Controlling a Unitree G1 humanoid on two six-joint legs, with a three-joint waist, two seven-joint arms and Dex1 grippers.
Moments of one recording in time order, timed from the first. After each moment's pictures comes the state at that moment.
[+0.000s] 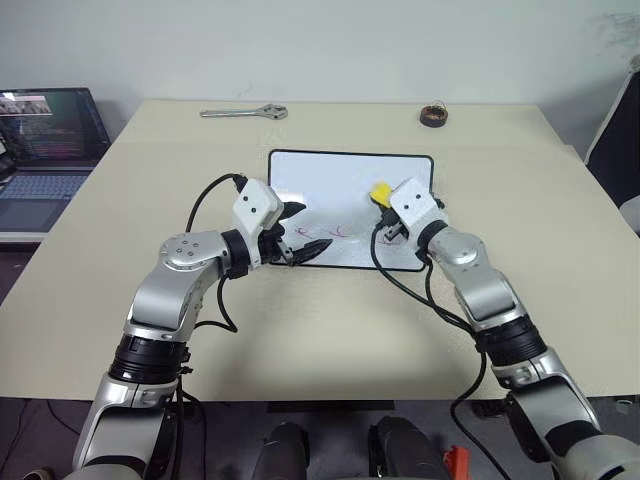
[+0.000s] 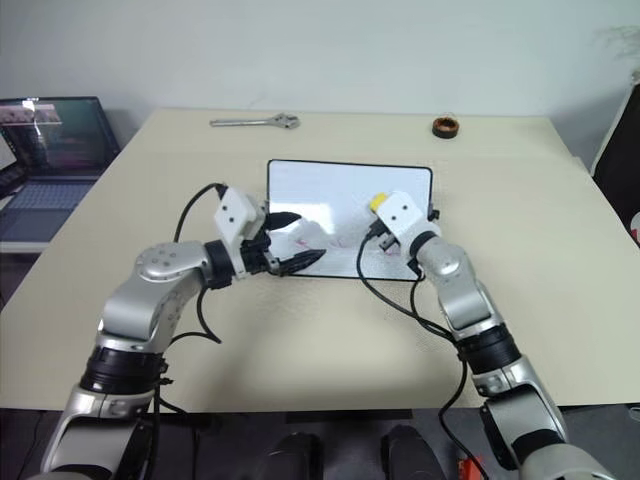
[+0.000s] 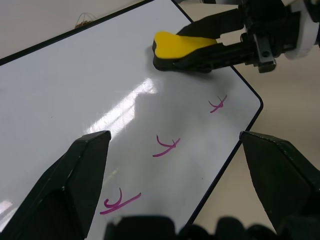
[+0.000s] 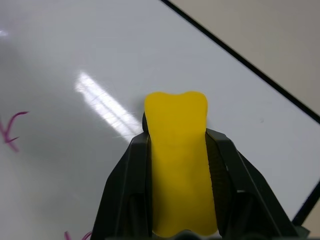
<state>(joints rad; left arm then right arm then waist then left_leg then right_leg) -0.53 0.55 -0.06 -0.07 -0.30 0.46 -0.82 -0.68 -0.30 0.23 0.13 -0.15 0.36 0.25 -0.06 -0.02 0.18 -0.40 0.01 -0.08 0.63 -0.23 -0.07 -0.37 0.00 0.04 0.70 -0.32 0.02</state>
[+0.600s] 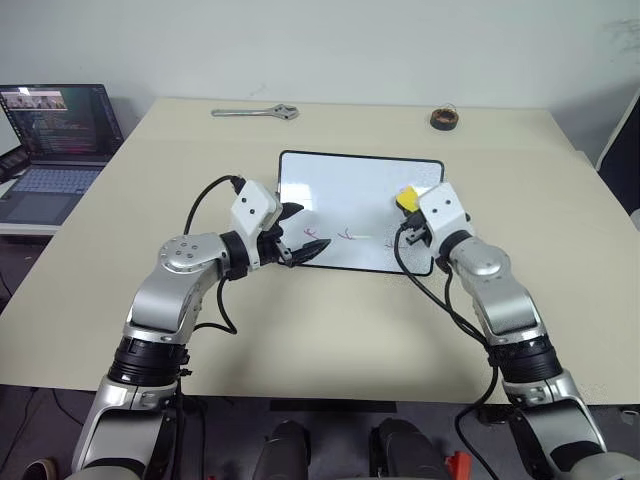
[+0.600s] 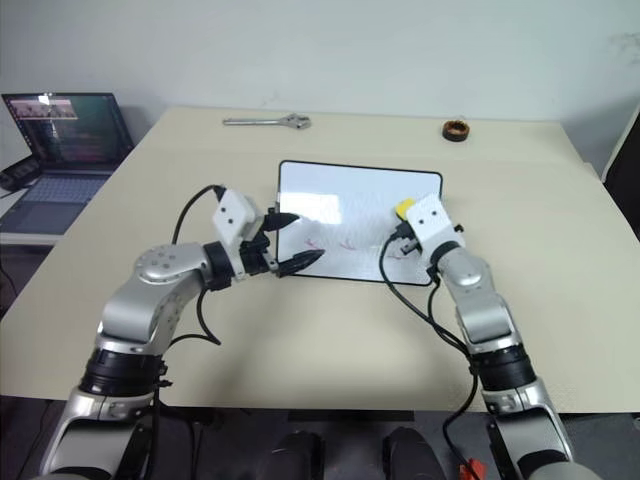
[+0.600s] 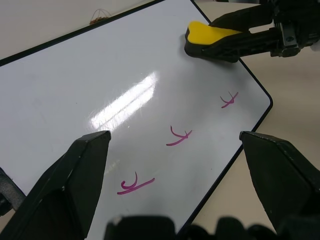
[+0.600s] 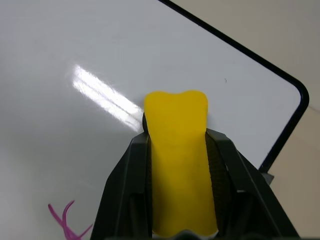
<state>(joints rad) -0.52 0.55 -0.05 -0.08 -0.31 0.46 -0.80 -0.52 -0.31 0.12 -0.04 -0.11 0.49 0.29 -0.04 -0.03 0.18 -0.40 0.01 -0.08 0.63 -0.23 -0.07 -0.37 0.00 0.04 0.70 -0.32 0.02</state>
